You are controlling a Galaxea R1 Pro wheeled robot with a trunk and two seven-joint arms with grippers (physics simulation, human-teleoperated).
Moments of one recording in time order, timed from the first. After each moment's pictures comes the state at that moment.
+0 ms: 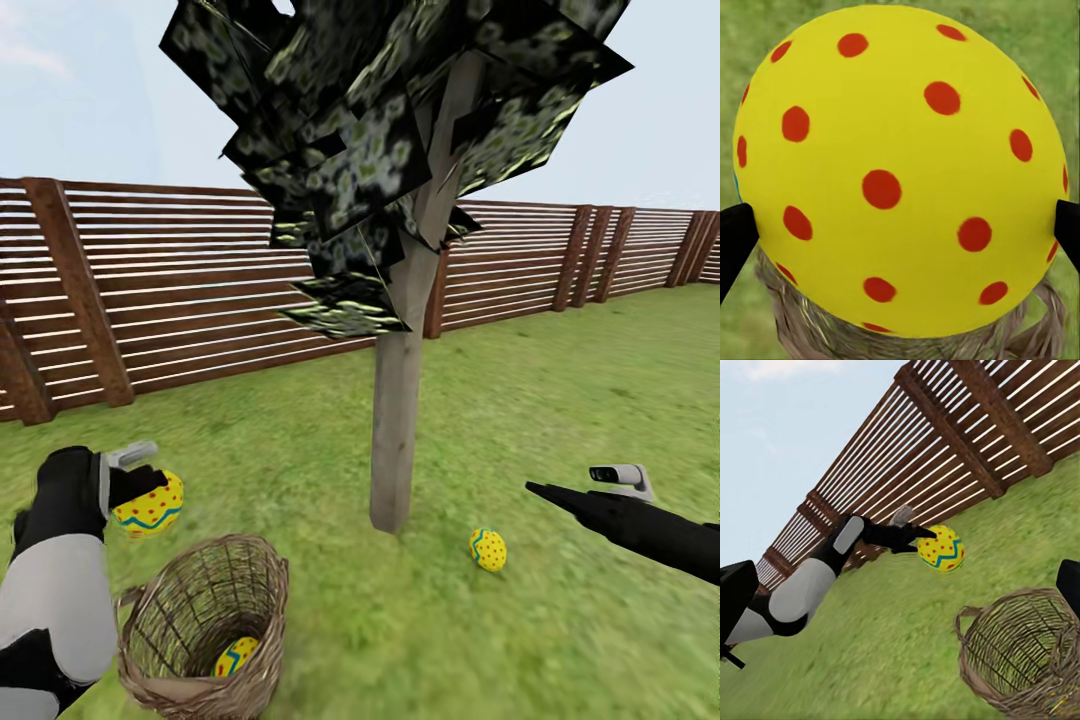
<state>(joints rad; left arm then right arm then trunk) -0.89 0.12 0.67 -0.93 -0.40 1.04 -0.20 -0.30 -0.41 -0.33 -1.57 -0.68 1.04 1.23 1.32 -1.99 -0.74</state>
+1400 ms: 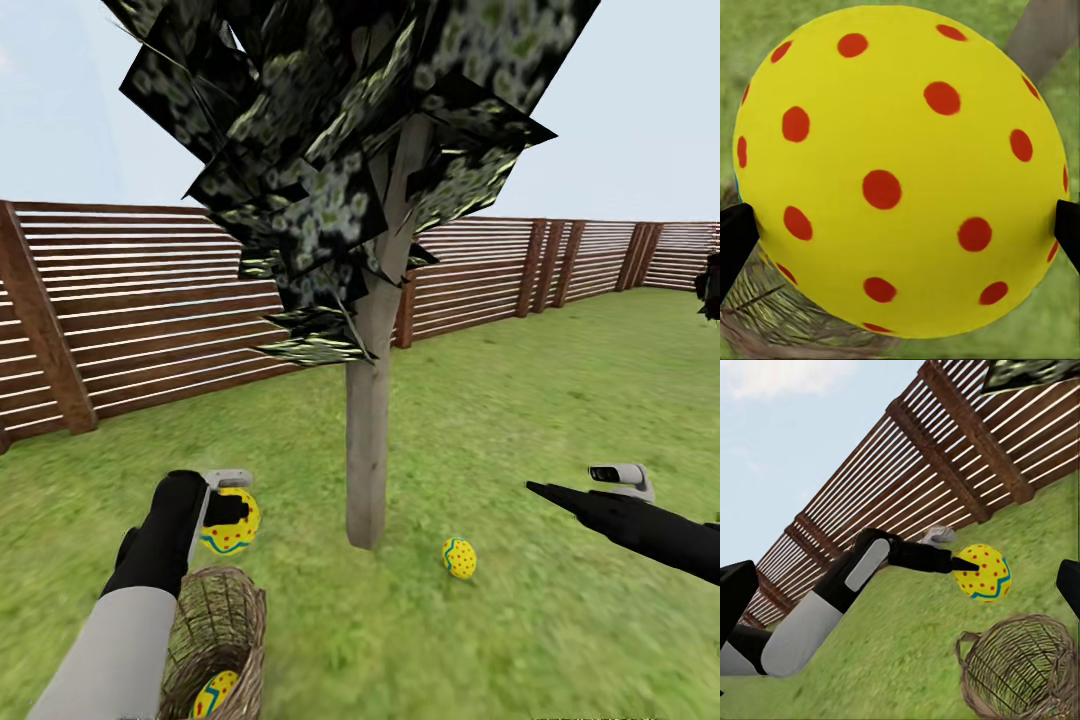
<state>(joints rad) -0.70 -0.05 0.24 -1.04 -0.38 1.04 -0.21 -0.30 -0.41 -0.33 -1.57 -0.68 1.04 1.23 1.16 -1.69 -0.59</state>
